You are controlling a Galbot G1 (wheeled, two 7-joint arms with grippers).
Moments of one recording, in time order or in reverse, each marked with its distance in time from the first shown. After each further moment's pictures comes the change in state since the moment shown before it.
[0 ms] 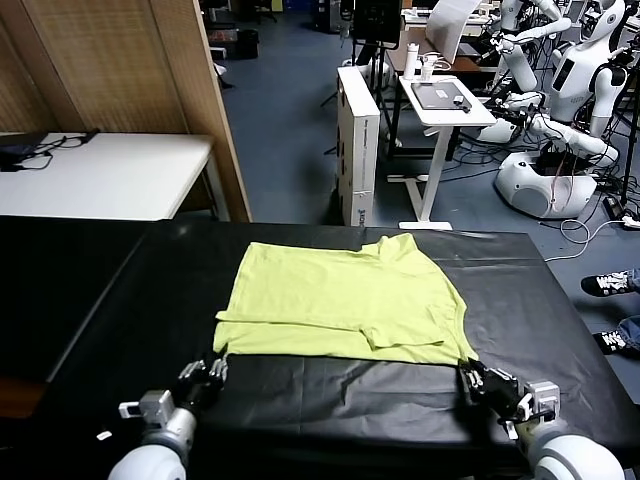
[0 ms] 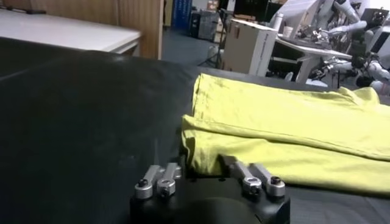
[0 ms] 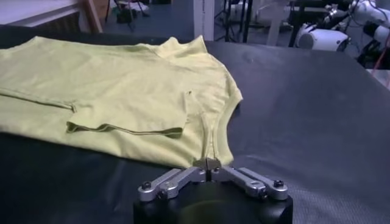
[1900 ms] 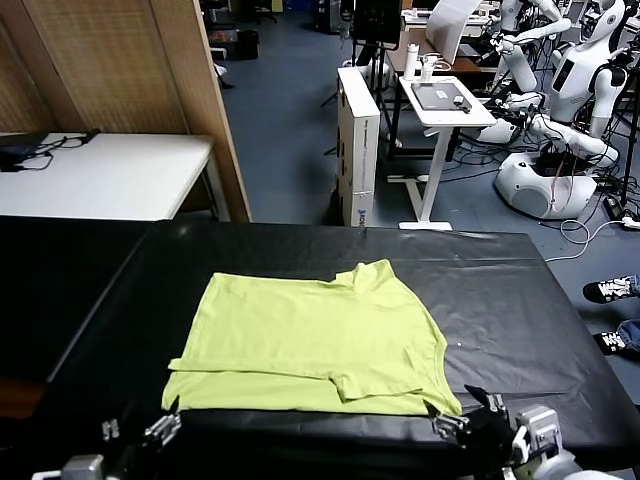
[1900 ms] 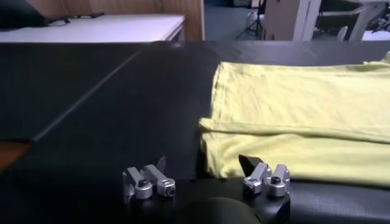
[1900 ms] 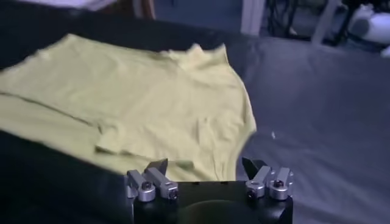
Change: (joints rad) left arm 0.201 0.055 -0.207 -0.223 -0.151 0.170 -0.055; right arm 0.153 -0.104 -0.021 0.150 0.161 -0.176 0.000
